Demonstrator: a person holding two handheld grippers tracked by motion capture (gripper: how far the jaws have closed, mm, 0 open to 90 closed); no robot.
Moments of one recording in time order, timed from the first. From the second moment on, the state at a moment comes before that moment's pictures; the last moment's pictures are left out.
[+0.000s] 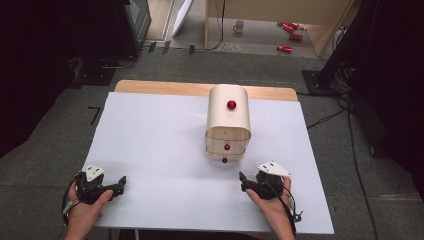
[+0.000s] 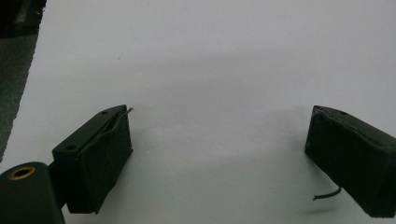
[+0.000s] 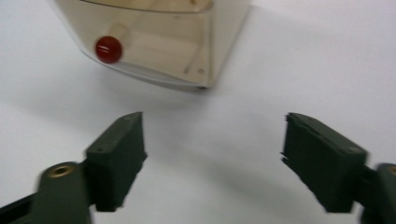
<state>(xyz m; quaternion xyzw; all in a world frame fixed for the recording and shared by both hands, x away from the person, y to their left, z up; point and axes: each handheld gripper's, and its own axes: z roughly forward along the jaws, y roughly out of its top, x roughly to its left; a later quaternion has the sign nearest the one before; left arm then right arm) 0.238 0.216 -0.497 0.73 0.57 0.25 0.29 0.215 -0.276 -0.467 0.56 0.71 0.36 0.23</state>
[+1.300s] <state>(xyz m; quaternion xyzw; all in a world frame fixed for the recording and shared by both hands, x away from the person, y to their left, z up) 0.238 0.216 -0.497 0.73 0.57 0.25 0.29 0.188 -0.379 -0.502 0.61 0.69 0.28 0.27</state>
